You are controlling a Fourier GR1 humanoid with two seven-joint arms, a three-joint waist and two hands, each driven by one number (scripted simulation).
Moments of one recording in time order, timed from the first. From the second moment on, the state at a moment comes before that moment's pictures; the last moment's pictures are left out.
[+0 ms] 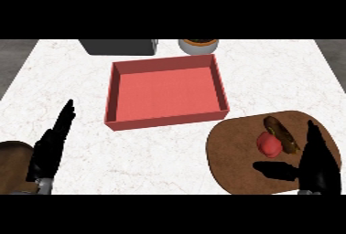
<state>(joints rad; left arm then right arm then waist) 0.01 0.44 -0.22 -1.54 0.08 0.32 0.06 0.06 -0.28 0.25 -1.90 0.84 -0.20 1.16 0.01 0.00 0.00</state>
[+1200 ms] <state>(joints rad) 0.01 0.35 -0.11 -1.52 -0.02 0.20 0.07 0.00 -0.06 0.11 -1.71 0.98 -0.16 1.05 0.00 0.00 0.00</state>
